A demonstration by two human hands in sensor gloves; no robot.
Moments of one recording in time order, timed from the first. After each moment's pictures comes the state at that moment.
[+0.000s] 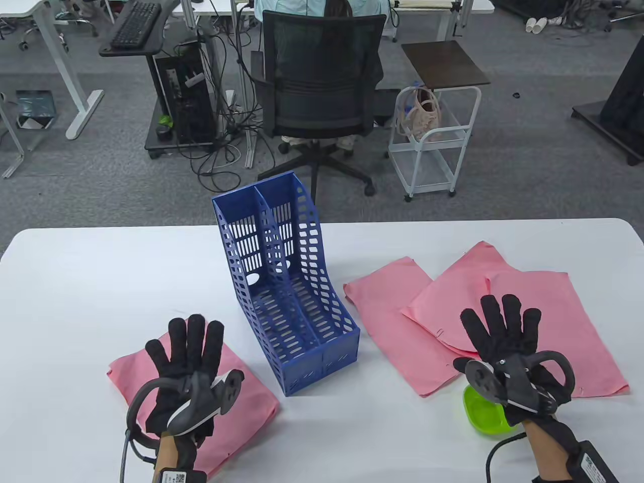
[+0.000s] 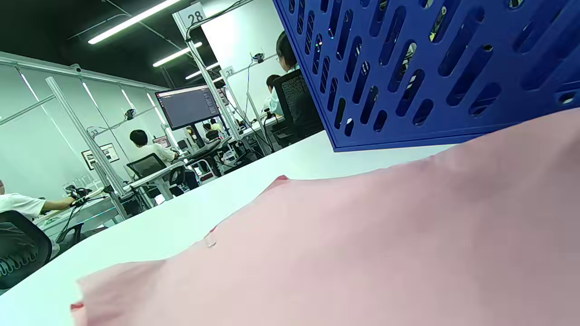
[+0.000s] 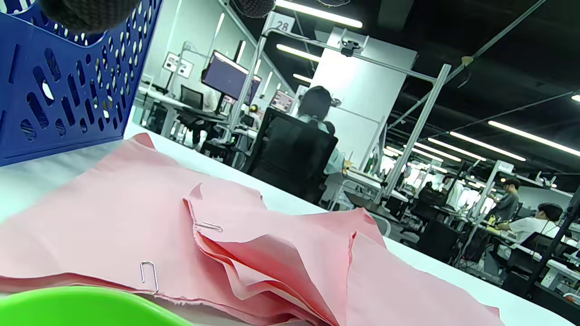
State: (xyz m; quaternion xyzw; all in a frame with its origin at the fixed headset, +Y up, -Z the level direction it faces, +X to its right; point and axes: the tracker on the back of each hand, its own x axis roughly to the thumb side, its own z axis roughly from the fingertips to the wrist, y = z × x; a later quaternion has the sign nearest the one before) left_hand -0.231 -0.698 -0.322 0.00 -0.02 -0.20 0.98; right_hand 0.253 -0.675 -0.344 -0.13 0.11 -0.97 0.16
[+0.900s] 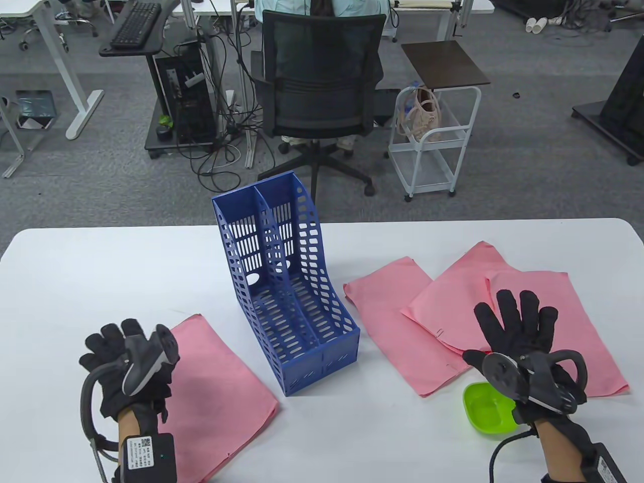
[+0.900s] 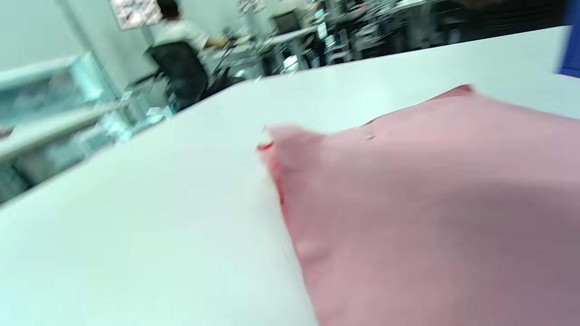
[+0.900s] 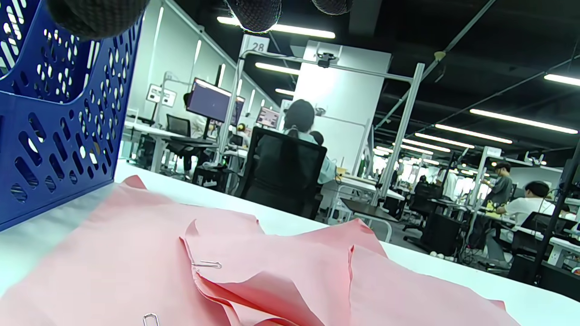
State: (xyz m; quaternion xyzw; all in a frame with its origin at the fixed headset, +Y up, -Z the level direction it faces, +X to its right) left_hand -0.348 -0.693 -0.356 -0.17 0.30 -0.04 0.94; right_hand 0.269 -0.655 -0.339 -0.11 0.12 -0.98 0.10
